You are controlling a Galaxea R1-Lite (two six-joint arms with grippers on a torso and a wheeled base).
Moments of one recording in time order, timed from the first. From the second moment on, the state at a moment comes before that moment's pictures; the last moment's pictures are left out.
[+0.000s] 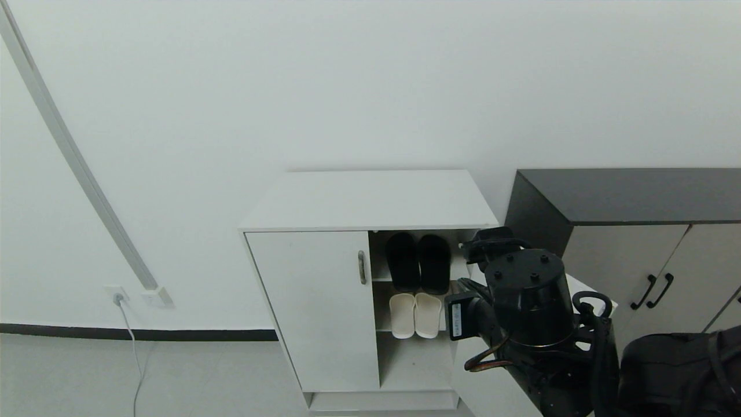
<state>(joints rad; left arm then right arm) 0.00 0.00 0.00 0.00 0.00 0.00 0.93 1.81 -0.81 -0.65 -0.68 0.25</state>
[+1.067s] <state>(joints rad) 0.00 0.00 0.00 0.00 -0.01 0.02 0.90 1.83 -0.79 -0.67 -0.63 0.25</state>
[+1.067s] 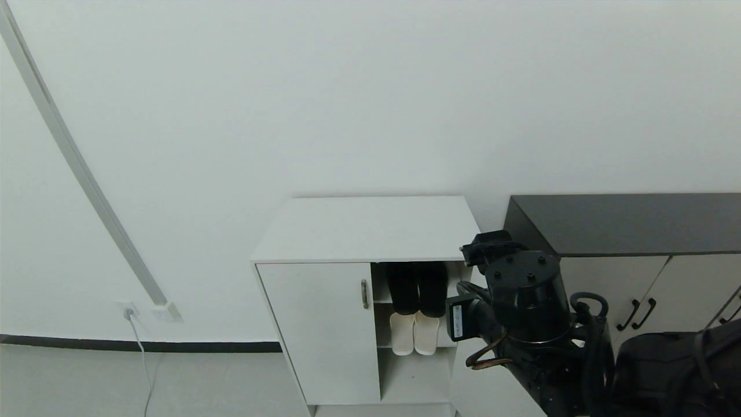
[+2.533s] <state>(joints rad) 0.00 0.00 0.00 0.00 -0.01 0.02 0.81 1.90 -0.76 -0.81 -0.59 0.17</state>
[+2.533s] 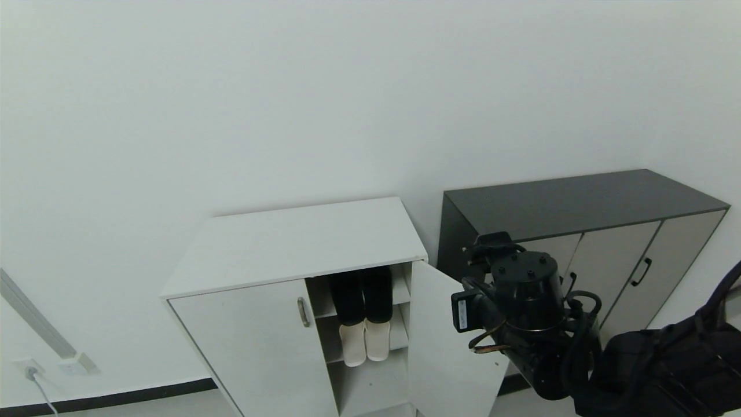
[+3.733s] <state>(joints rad) 0.00 0.00 0.00 0.00 -0.01 0.02 0.49 2.07 -0.98 -0.82 -0.38 0.17</state>
